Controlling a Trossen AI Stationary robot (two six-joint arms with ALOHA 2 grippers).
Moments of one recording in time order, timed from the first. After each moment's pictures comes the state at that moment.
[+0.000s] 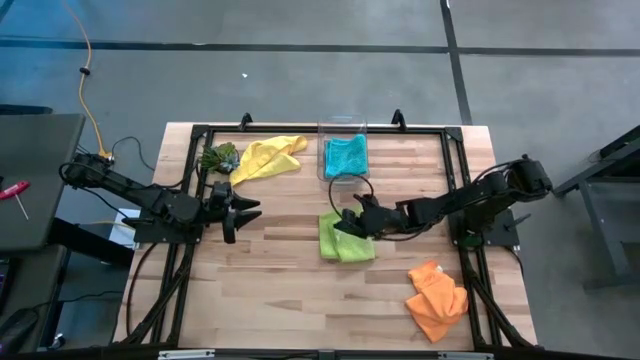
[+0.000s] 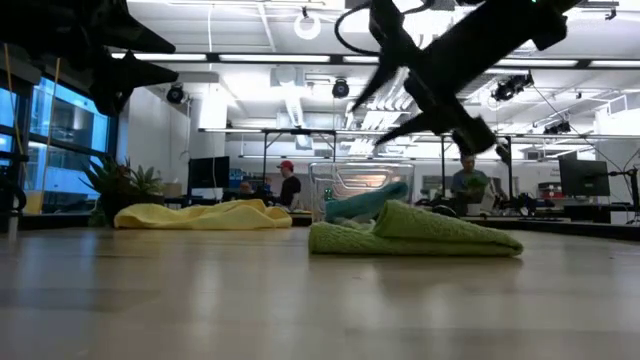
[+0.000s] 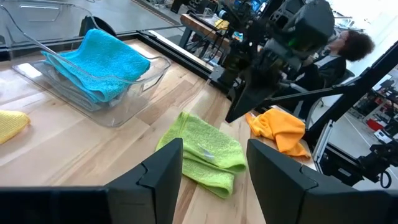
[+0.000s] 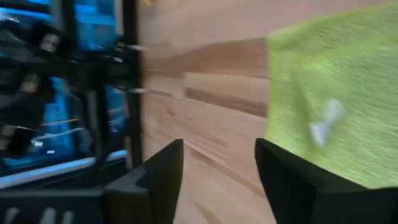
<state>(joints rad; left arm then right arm) -0.26 0.51 0.25 0.04 -0.56 -0.59 0.19 1.52 0.80 0.11 0.25 1.65</state>
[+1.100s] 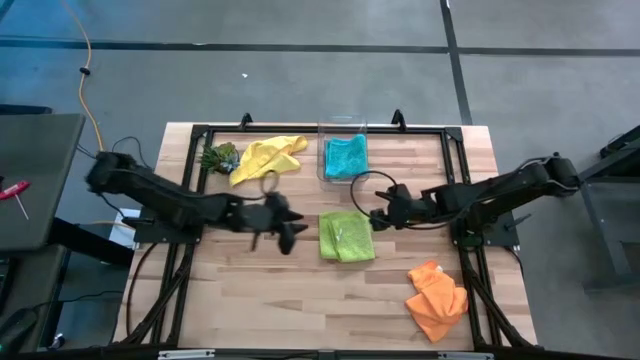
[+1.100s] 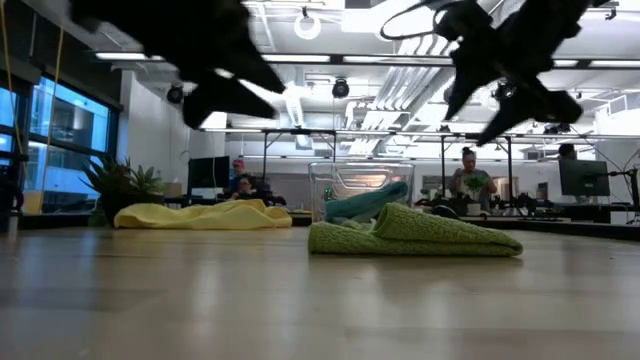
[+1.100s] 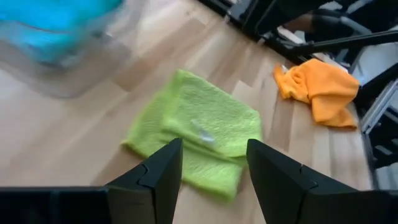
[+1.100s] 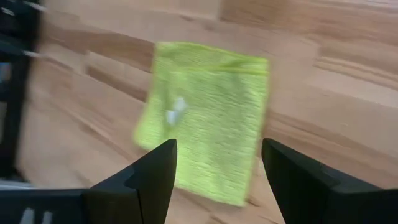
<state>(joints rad) -0.11 1.37 0.69 0.13 -0.35 -0.66 0.19 1.20 0.80 -0.56 0.23 1.41</state>
